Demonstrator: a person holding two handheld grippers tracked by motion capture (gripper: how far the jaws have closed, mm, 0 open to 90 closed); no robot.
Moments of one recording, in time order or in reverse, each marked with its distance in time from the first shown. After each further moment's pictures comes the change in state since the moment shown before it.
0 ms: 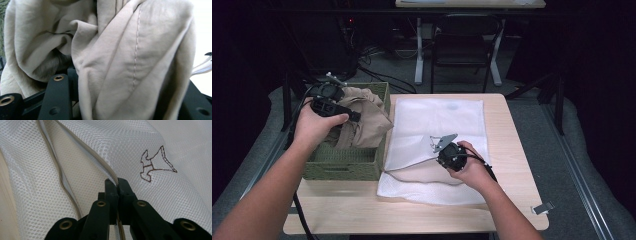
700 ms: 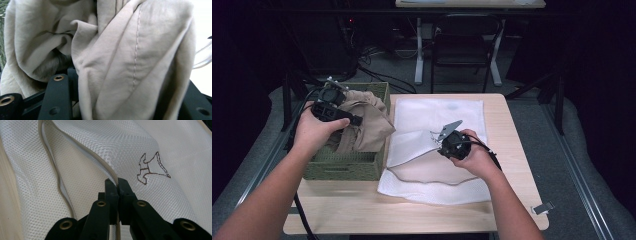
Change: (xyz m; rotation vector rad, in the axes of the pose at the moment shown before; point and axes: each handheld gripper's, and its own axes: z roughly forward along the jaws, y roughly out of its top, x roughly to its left) left arm -0.009 -0.009 -0.004 0.002 -0.010 0.019; right arm -0.025 0.017 -0.020 -0.023 0.042 -0.015
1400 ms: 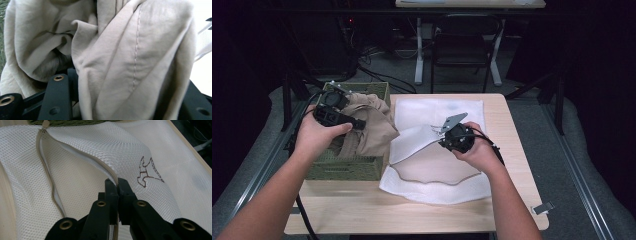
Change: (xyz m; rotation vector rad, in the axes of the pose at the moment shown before) left arm -0.017 -0.008 -0.006 -0.014 -0.028 0.028; right arm -0.011 0.008 -0.017 -0.064 -0.036 -0.010
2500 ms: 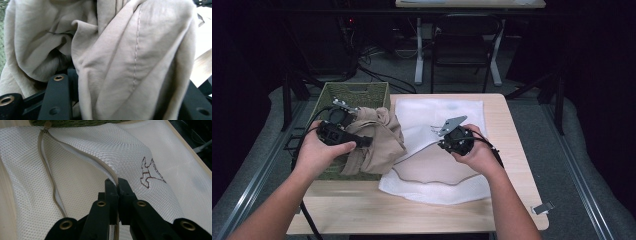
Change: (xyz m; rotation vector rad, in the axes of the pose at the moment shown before) left arm -0.031 -0.031 -0.001 -0.009 -0.087 0.085; right arm 0.007 -0.001 0.000 -0.012 -0.008 -0.008
